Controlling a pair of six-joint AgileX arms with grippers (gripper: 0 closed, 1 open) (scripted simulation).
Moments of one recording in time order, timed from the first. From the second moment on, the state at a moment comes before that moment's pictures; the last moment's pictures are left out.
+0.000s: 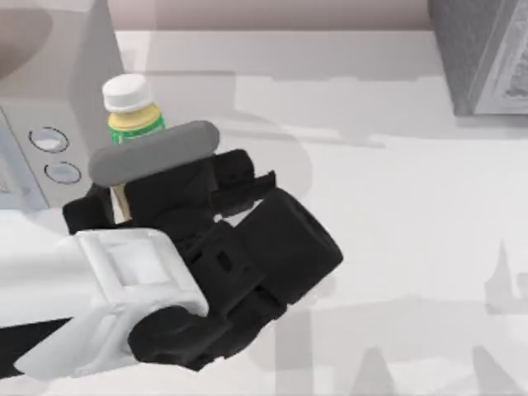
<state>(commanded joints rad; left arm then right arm) -1.06 1.46 0.87 -0.40 -1.32 -0.97 0.00 0.00 0.00 0.00 0.00 0.00</state>
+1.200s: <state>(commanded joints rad) -1.29 1.93 1.13 -0.58 -1.62 -1.44 0.00 0.00 0.00 0.00 0.00 0.00</state>
